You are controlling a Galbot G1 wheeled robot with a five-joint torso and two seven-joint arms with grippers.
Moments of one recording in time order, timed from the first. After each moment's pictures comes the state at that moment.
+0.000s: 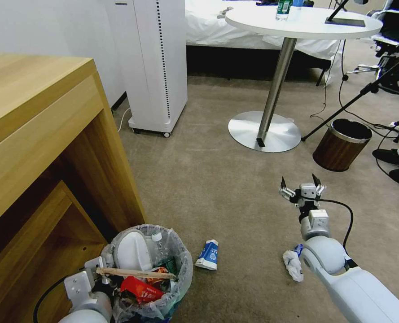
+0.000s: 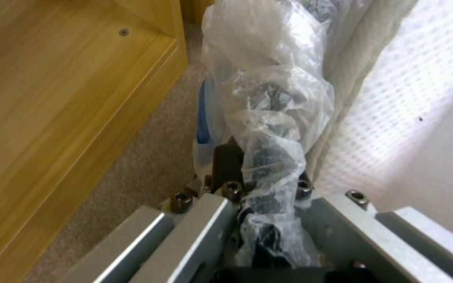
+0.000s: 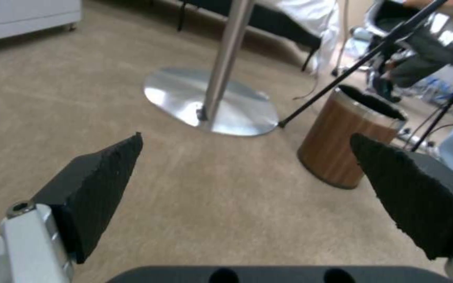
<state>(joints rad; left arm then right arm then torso) 1.73 -1.19 -0.41 -2.44 -0.92 0.62 -0.98 -1.12 0.87 0.19 1.76 0.42 -0.12 0.55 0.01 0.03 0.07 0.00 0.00</state>
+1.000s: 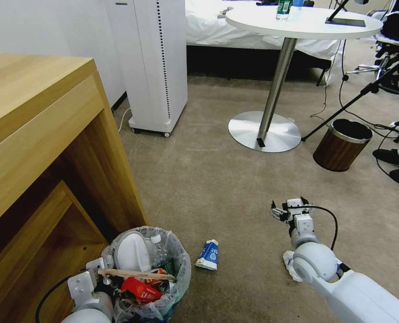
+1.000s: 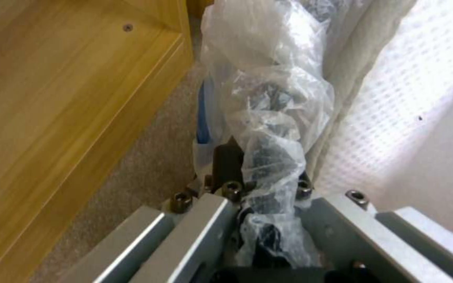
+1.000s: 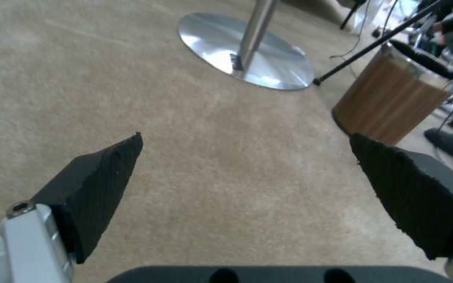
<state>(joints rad) 1.73 -1.18 -0.40 -2.40 -0.90 0.61 -0.98 -1.08 0.80 0.01 1.79 0.52 -0.22 0.62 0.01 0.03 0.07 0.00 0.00</state>
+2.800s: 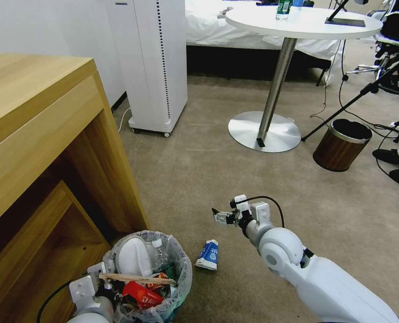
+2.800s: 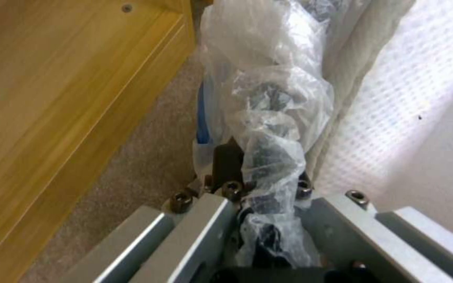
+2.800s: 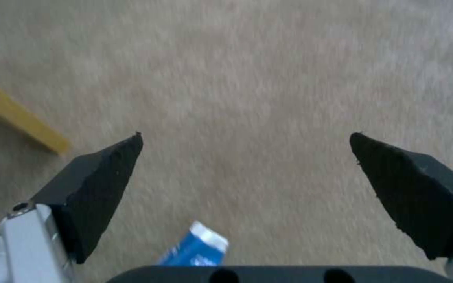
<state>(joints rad) 1.75 -1.20 -0.40 -2.39 -0.88 0.61 -0.96 -0.89 0.94 -0.13 1.90 0.89 -0.59 0.46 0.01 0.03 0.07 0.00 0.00</state>
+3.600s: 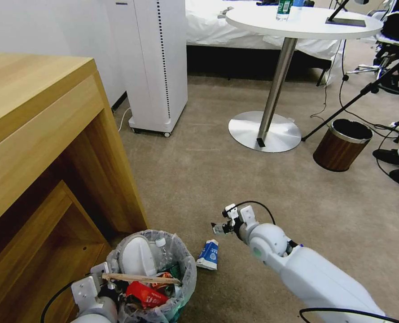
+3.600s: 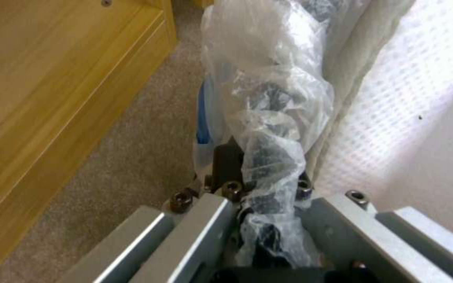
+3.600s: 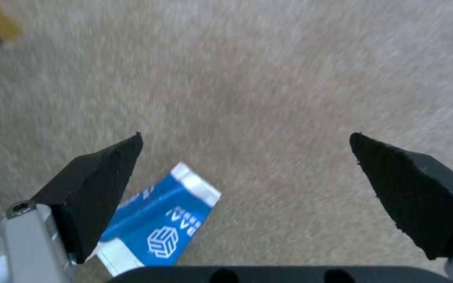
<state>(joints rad) 1.75 -1.24 -0.38 -2.40 -0.87 0.61 -0.94 -0.79 1.01 -0.29 1.62 0.70 -0.63 0.29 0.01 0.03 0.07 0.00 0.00</state>
